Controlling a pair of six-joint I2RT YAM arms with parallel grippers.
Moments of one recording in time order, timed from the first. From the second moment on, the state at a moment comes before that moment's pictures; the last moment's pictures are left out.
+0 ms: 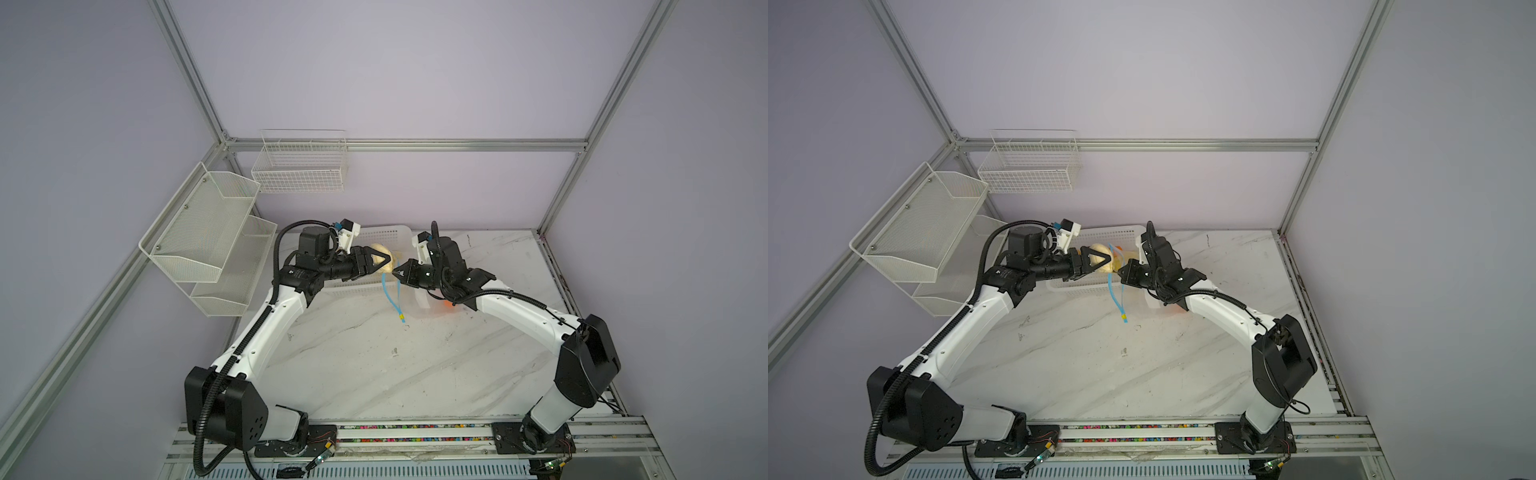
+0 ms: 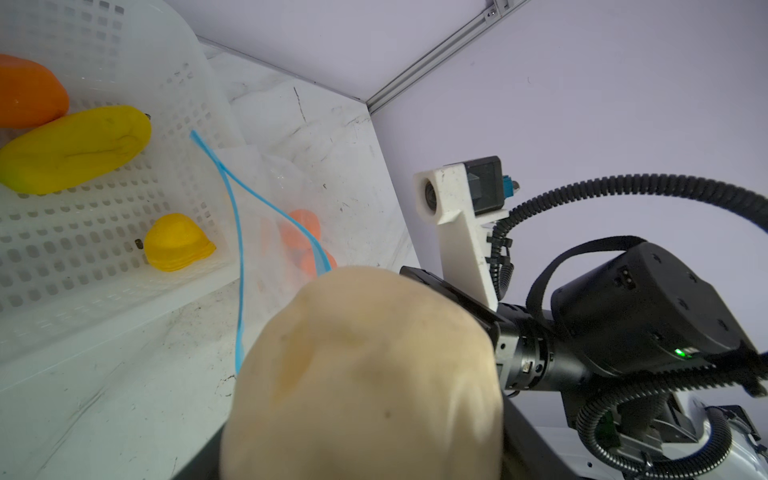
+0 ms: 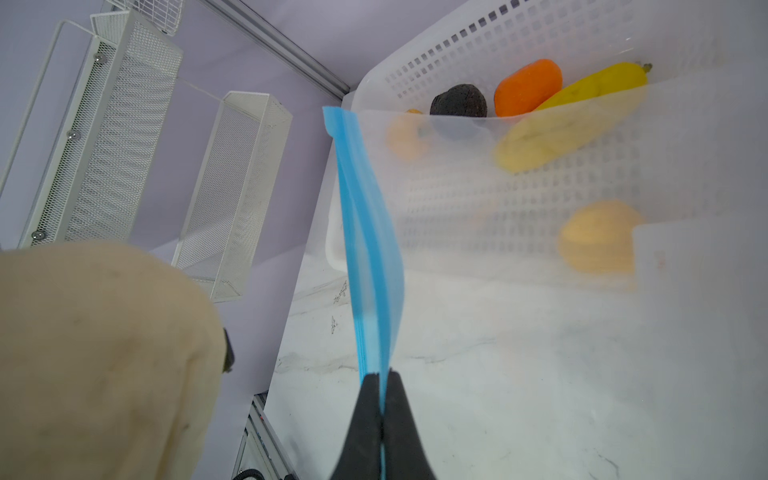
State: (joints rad) left arm -0.26 1.39 1.27 -0.35 0.75 -0.63; right arm 0.69 1.66 1.35 -0.18 -0.28 0.82
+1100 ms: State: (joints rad) left arm -0.28 1.40 1.15 -0.19 0.81 -0.65; right arm 0.68 1.66 1.38 -0.21 -0.28 0.82
